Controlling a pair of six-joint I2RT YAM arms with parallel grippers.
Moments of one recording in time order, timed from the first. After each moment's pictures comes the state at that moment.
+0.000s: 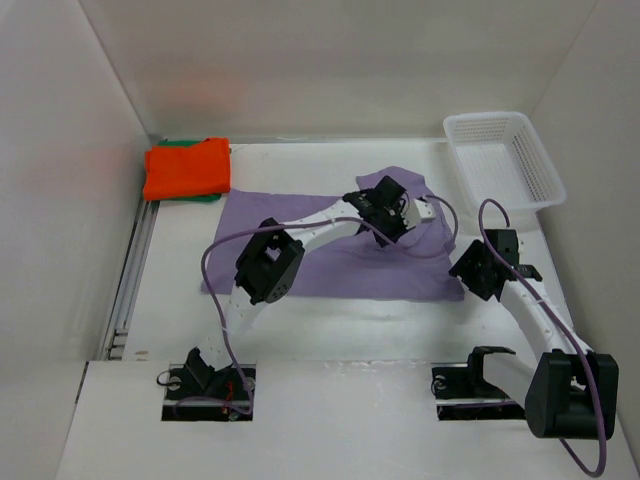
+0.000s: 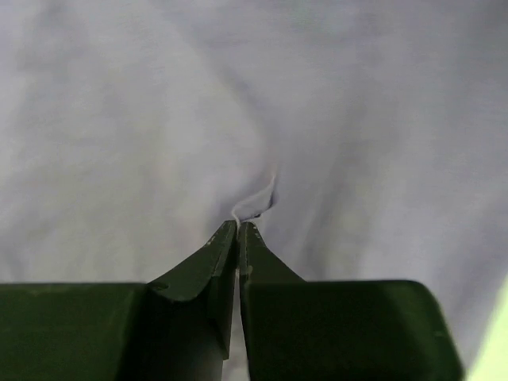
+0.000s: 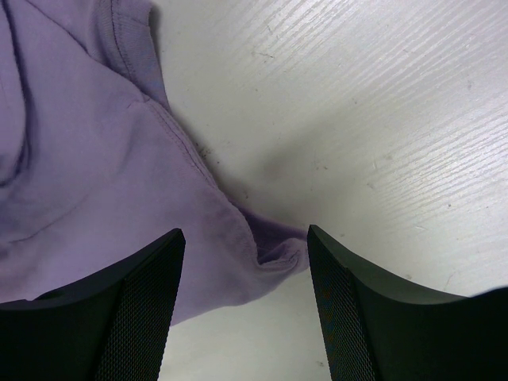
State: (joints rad) left arm -0.86 2.33 1.93 -0.50 0.30 0.41; right arm -0.05 1.05 0.56 -0.50 0.07 0.66
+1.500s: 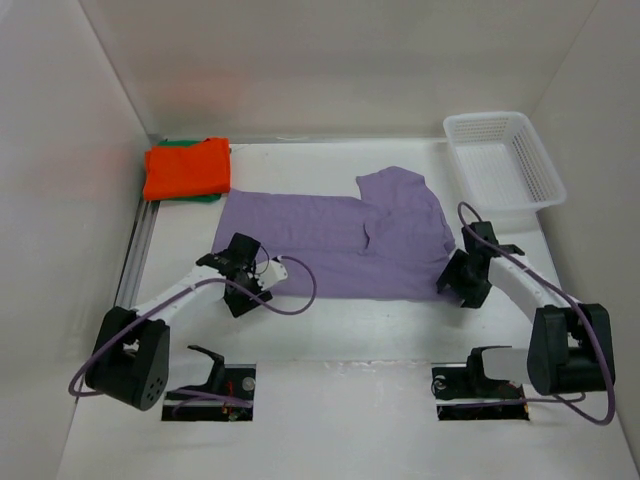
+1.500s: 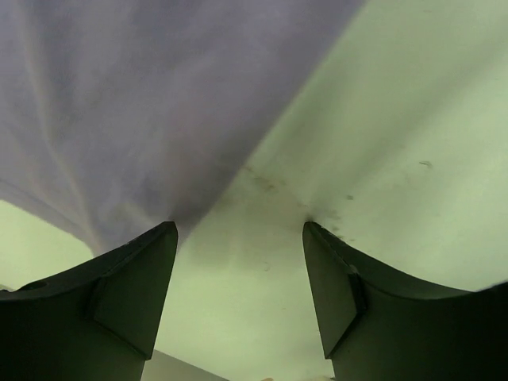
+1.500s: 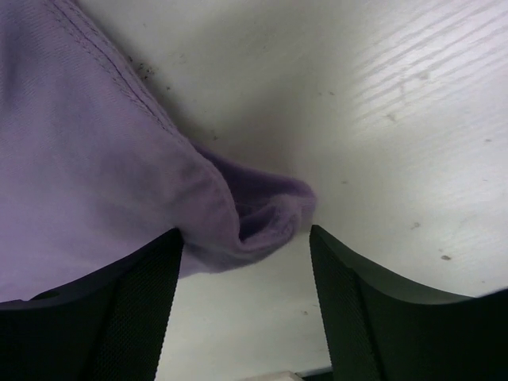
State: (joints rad) left arm -0.38 1.25 0.60 -0.65 -0.08 0.73; right arm 0.05 1.26 0.66 -0.71 0.08 0.67
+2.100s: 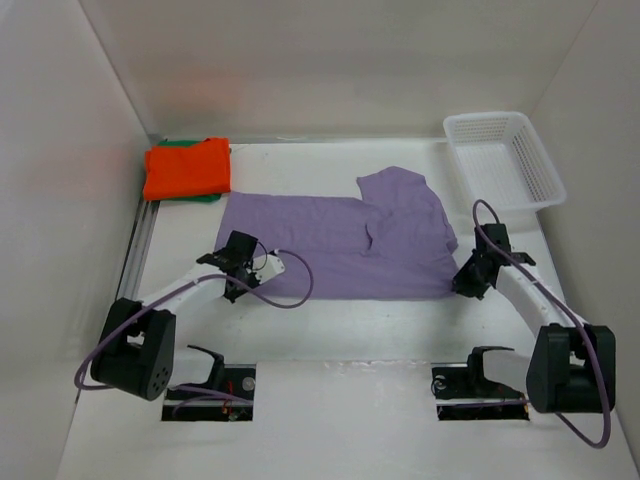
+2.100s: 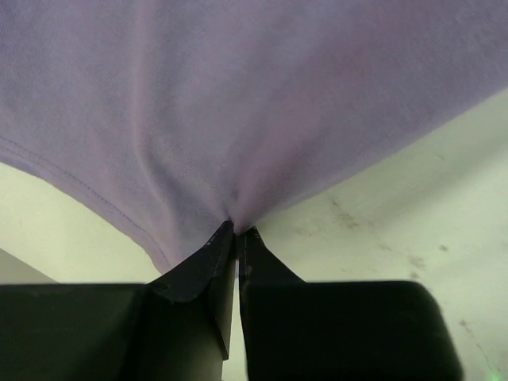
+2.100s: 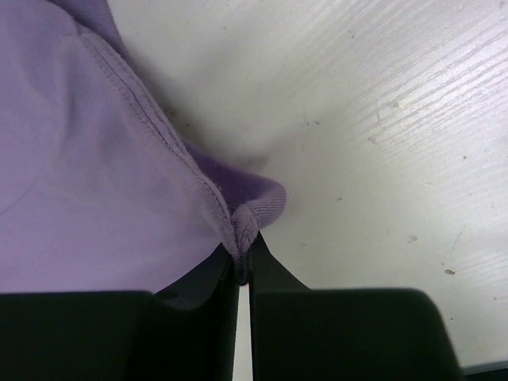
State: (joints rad) left arm -0.33 1.31 0.59 -0.49 -0.15 0.75; right arm -0.02 1.19 0.62 -0.63 0.06 0.71
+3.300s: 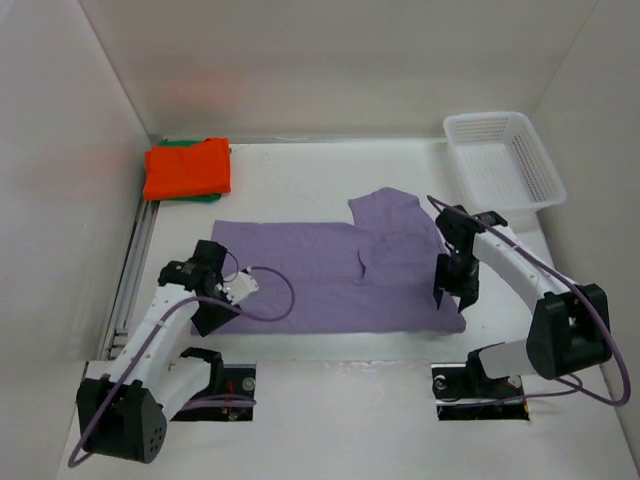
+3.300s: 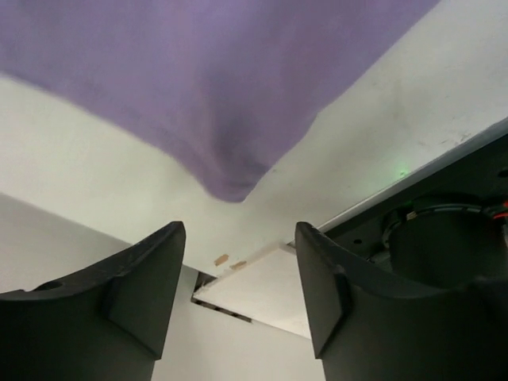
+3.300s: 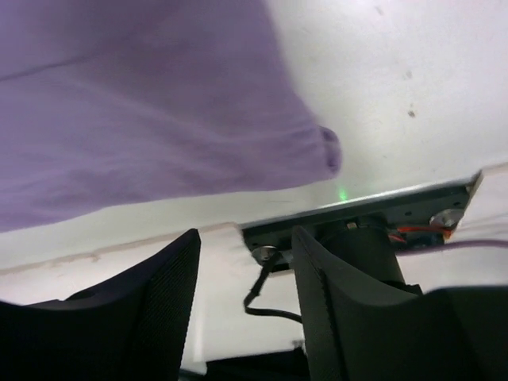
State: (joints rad) left arm -0.21 0.96 0.66 -1.13 -0.12 0.79; right arm 0.25 1.38 0.95 -1.24 0.04 0.54
